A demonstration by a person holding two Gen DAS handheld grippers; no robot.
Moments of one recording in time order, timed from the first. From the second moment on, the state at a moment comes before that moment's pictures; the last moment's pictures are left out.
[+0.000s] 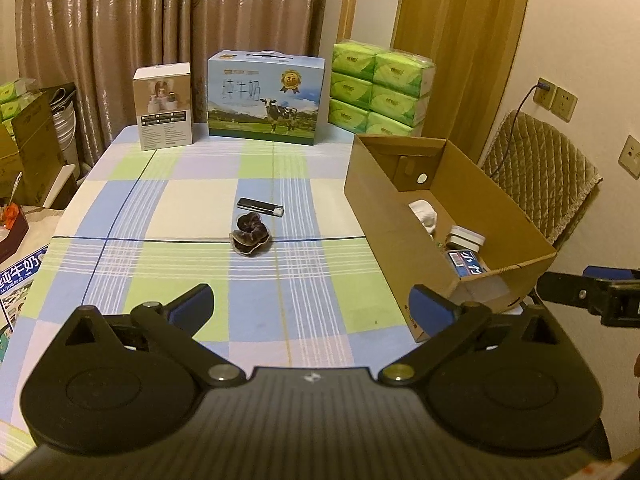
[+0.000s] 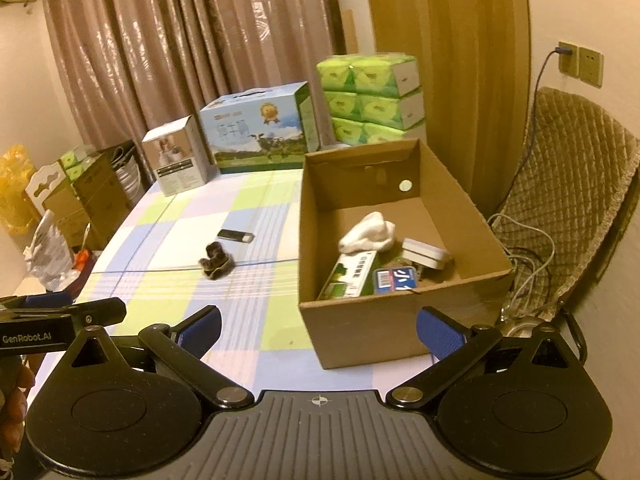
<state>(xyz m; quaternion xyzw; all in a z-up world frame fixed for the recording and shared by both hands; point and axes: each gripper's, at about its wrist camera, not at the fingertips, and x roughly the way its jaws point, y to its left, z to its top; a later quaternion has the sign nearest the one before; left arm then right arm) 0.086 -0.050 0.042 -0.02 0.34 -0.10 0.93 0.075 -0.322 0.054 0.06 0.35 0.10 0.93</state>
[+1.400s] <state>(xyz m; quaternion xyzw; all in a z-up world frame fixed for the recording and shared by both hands) 0.091 0.014 0.025 -0.03 0.36 -0.05 0.93 0.089 -0.255 0.042 0.04 0.34 0.16 0.93</state>
